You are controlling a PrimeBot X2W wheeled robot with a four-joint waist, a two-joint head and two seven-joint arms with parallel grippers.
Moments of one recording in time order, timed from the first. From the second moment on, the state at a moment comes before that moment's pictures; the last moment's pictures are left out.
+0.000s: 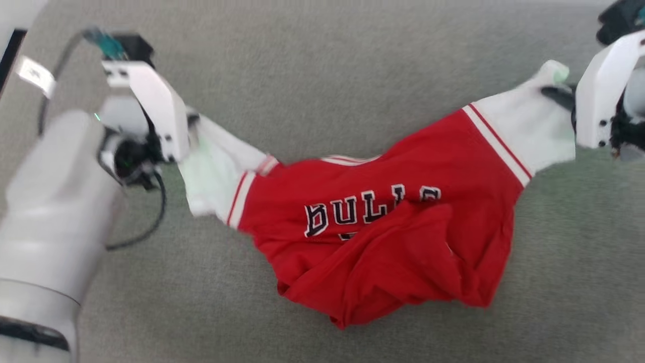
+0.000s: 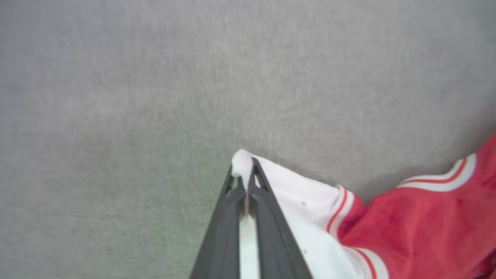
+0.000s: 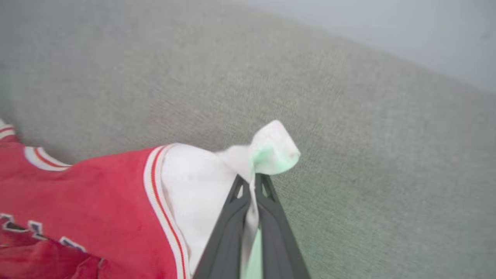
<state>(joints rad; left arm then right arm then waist) -1.01 0.37 -0.58 0.88 -0.87 -0.10 0.61 -0.96 -0.60 0.56 0.54 0.86 0.13 0.72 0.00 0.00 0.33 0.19</state>
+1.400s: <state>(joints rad) -1.47 0.49 -0.54 0.83 -0.75 -0.08 0.42 -1.37 -0.44 0.46 0.73 0.69 0.13 0.30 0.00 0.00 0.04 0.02</state>
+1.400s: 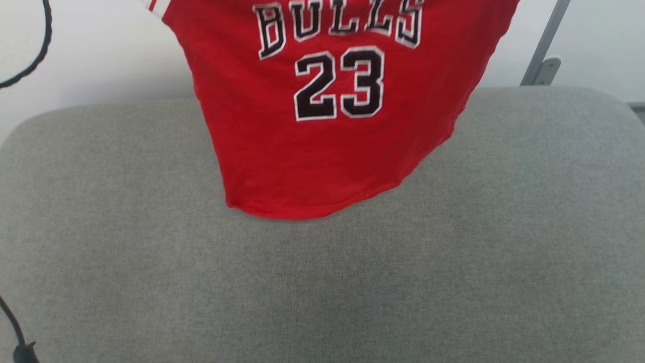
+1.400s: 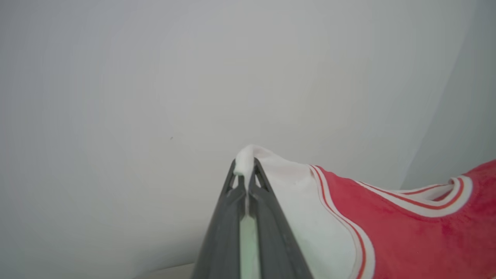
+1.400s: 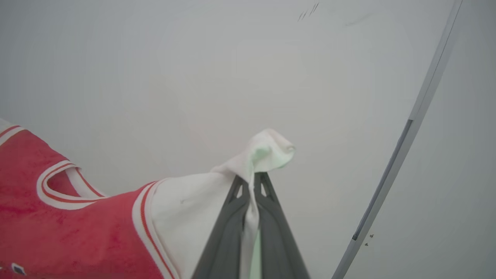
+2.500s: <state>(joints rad) -1.59 0.38 -0.55 1.03 -0.61 -0.12 -0.26 -1.59 -0.30 0.39 1.16 0.20 0.13 -0.26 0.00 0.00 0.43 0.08</state>
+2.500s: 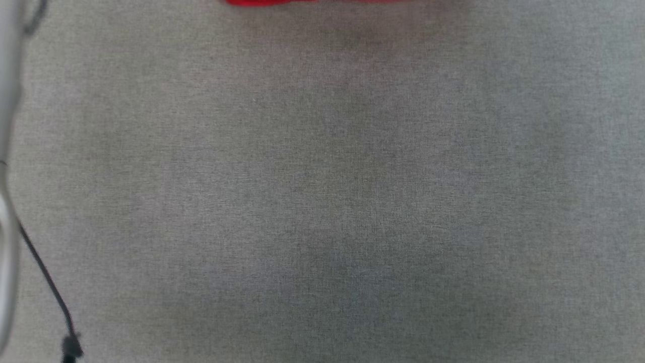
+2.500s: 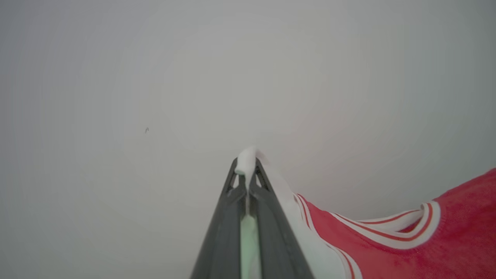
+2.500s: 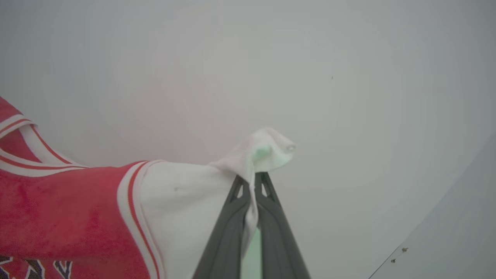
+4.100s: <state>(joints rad) -0.07 0.82 -0.67 0.04 -1.22 0.31 0.34 -0.33 -0.89 0.82 0.07 0.96 0.13 0.36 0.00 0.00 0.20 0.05</state>
